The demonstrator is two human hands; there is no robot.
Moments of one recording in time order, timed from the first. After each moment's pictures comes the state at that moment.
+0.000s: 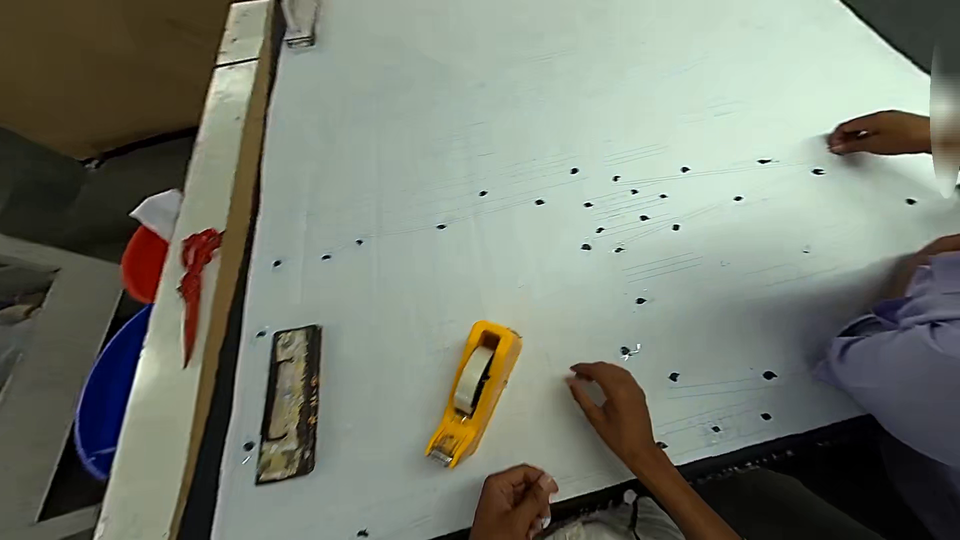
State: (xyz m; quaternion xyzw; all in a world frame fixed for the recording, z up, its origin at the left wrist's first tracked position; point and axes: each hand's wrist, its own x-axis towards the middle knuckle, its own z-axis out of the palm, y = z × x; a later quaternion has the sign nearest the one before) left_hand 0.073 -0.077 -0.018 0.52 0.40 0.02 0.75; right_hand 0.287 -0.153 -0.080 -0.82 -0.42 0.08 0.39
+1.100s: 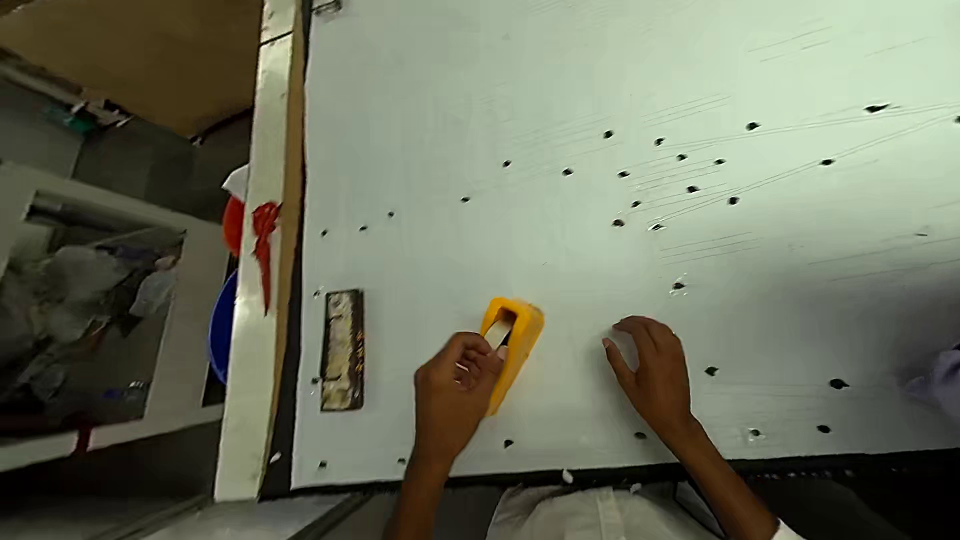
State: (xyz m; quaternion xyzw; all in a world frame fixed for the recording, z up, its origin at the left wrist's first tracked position) left_hand 0.116 0.018 0.038 0.82 0.41 0.21 0.33; right_hand 0.317 -0.146 -0.082 -0.82 -0.43 0.06 0.36
